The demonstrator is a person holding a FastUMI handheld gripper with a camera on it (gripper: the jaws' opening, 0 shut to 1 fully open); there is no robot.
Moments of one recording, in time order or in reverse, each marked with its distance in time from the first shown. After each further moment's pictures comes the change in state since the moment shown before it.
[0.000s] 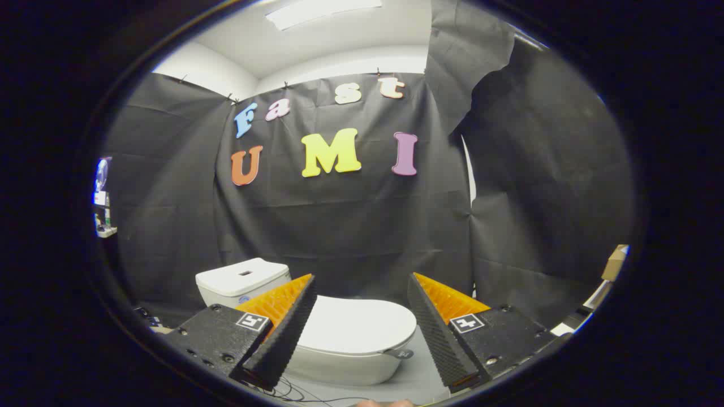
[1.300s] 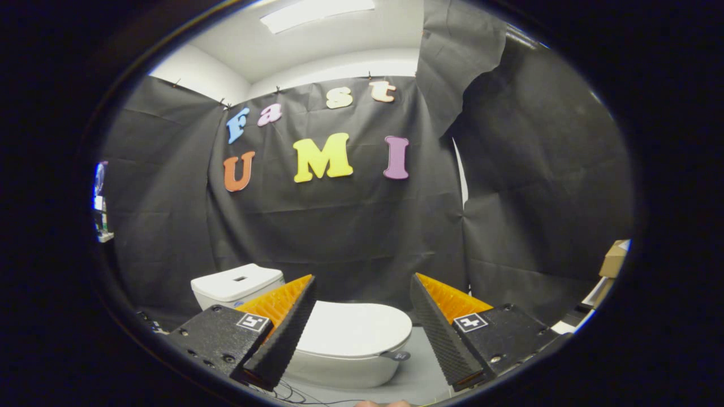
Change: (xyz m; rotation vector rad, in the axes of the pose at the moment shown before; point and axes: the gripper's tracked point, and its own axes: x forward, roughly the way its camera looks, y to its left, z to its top) arm 0.000 -0.002 0.001 0.014 -0.022 -0.024
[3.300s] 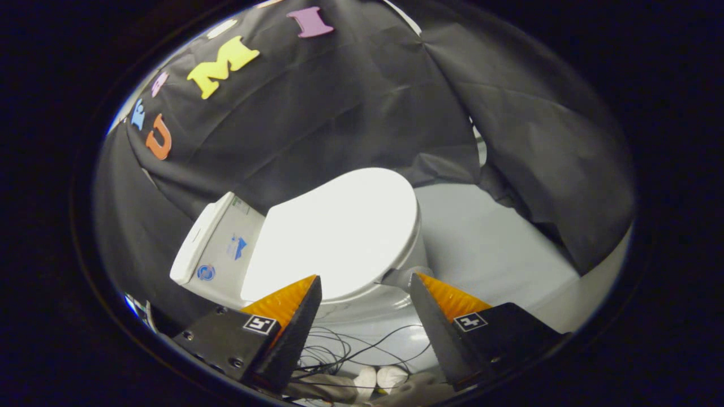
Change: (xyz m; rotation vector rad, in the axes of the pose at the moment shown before) arm 0.109 -0.059 -0.225 0.492 0.821 -0.076
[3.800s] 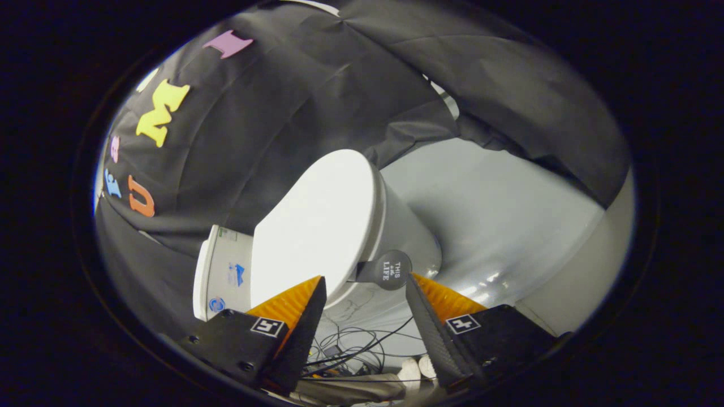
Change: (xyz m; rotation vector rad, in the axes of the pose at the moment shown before) arm 0.036 -0.043 -0.008 0.306 0.053 0.027
